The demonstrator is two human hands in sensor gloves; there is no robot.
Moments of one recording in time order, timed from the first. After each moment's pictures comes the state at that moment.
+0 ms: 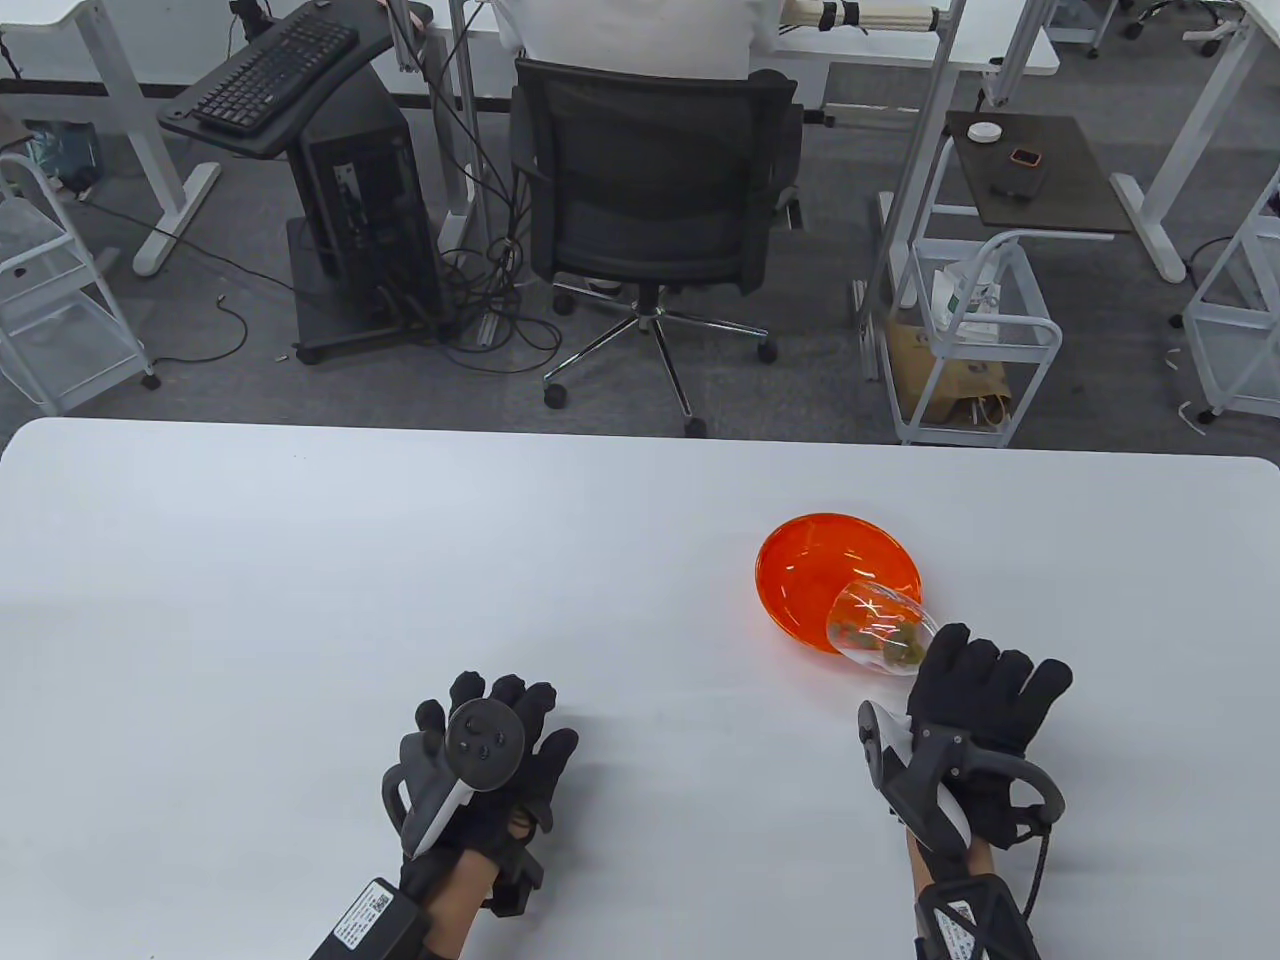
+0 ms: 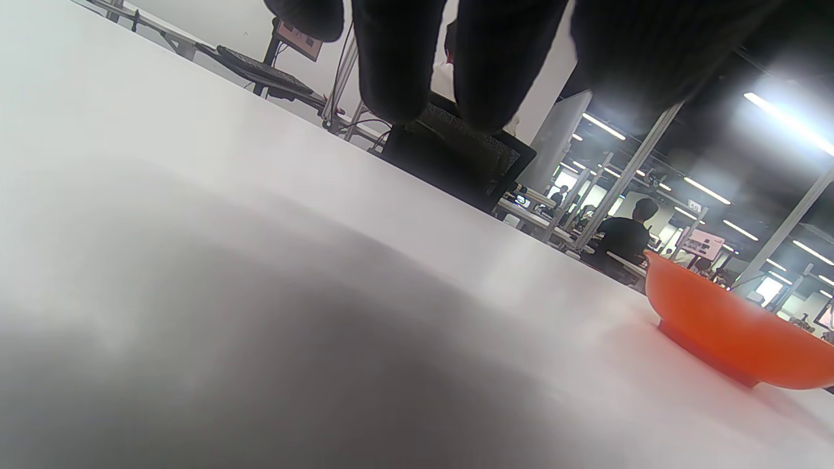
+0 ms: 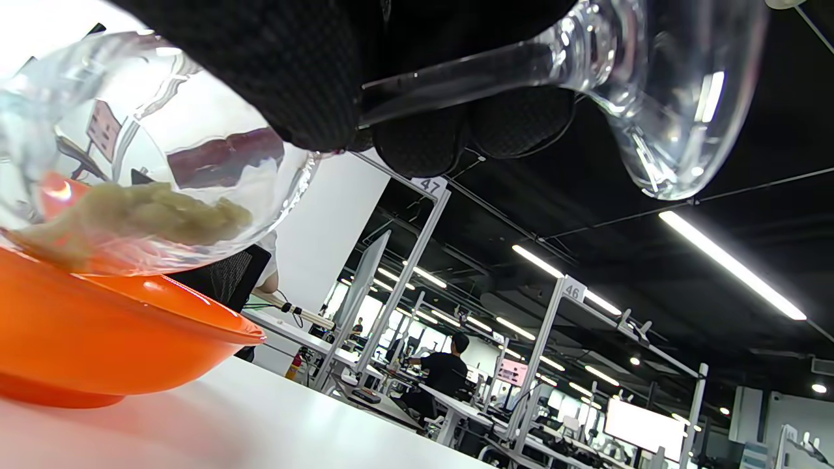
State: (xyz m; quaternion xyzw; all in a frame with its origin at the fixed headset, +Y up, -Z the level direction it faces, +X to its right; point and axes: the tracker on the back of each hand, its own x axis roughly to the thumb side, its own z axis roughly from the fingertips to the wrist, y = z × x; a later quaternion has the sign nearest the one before) left_hand -0.173 -0.734 -0.317 0.00 0.02 0.21 0.98; right_hand 0.213 -0.703 -0.318 0.15 0.29 -0.92 0.21
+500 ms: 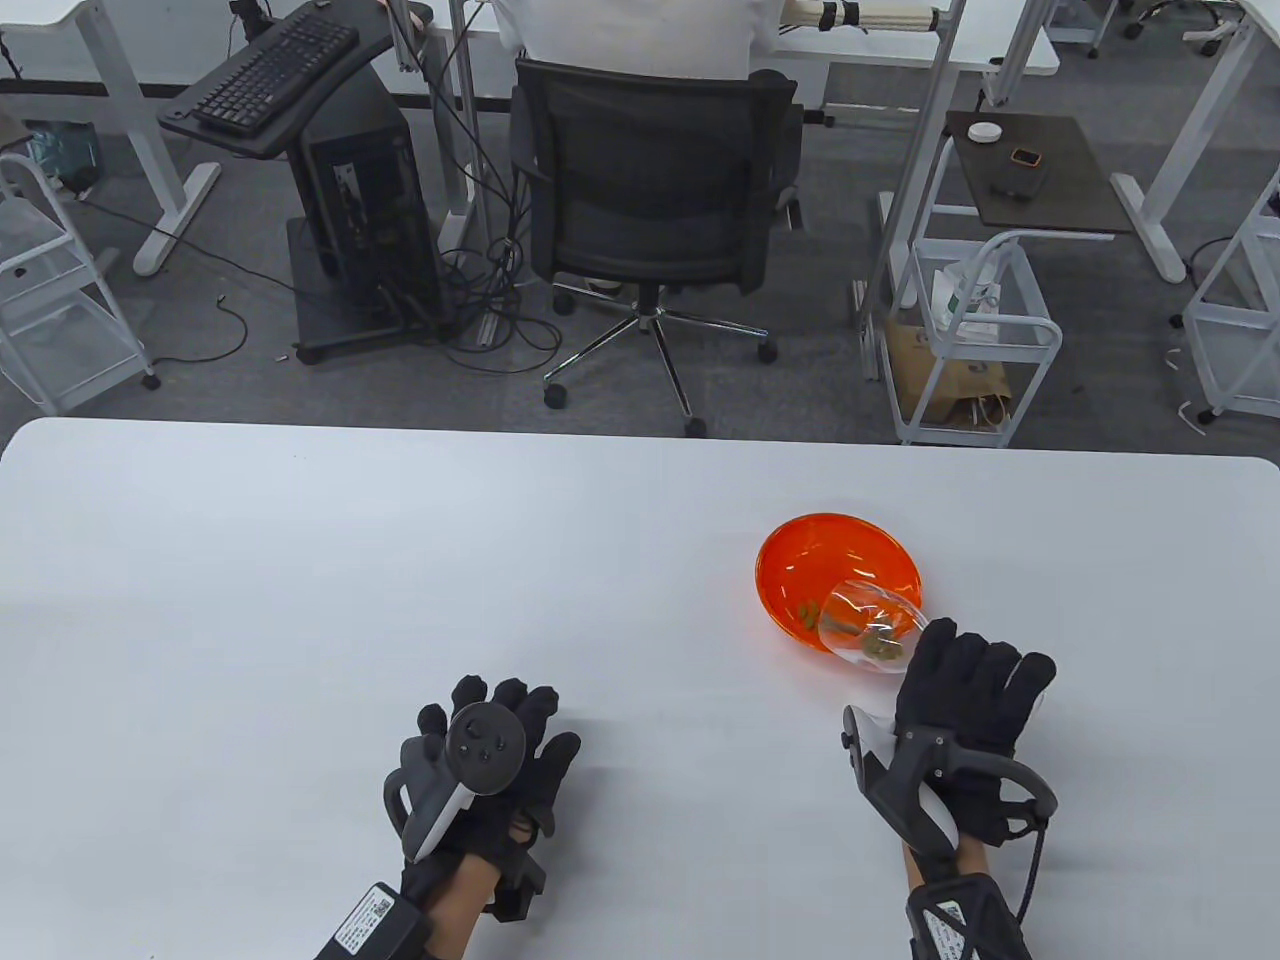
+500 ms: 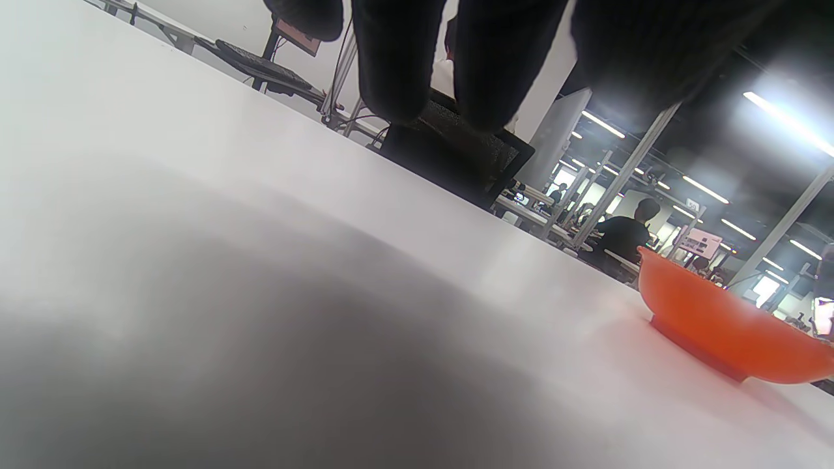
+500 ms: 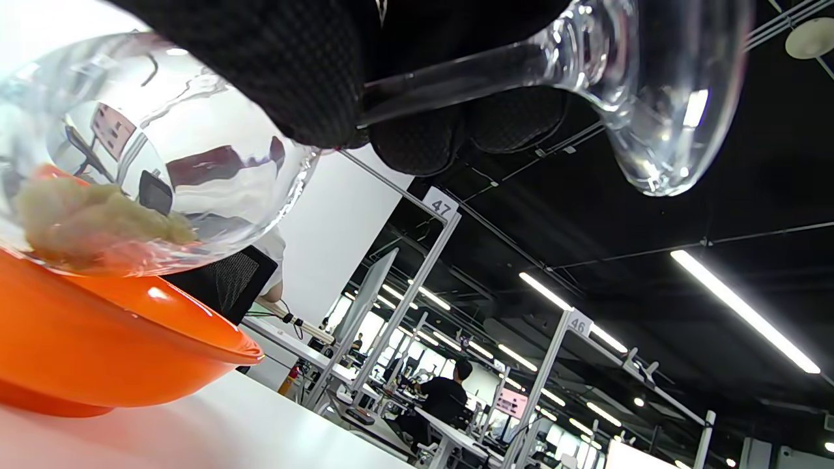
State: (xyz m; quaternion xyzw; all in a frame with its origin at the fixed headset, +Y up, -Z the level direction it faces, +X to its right) left_hand -0.171 -0.734 -0.314 -0.01 0.02 0.21 0.98; right_hand 0.202 -0.701 -0.317 0.13 0.30 -0.91 0.25
